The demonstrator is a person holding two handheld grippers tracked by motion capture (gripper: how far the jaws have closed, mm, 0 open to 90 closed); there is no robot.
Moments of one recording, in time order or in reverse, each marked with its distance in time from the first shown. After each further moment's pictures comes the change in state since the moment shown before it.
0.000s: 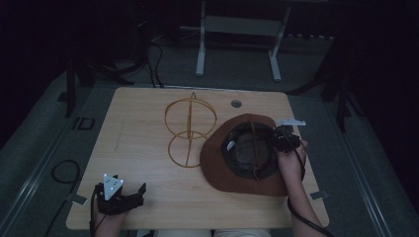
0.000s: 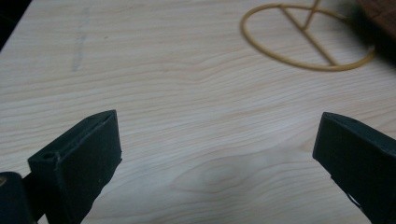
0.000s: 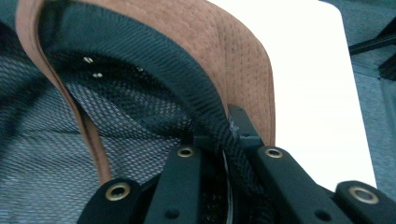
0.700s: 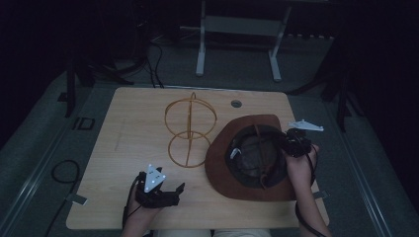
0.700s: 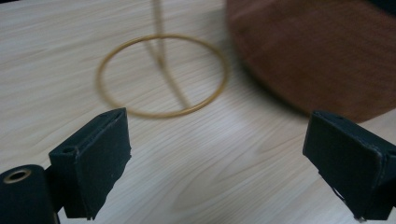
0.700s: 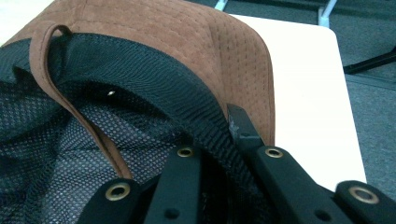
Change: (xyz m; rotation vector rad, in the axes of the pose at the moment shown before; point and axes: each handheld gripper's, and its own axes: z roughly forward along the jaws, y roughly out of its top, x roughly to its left) left arm -0.086 0.050 0.022 0.022 -0.280 0.177; right arm -0.005 -0.004 -0.044 -0.082 0.065 0.034
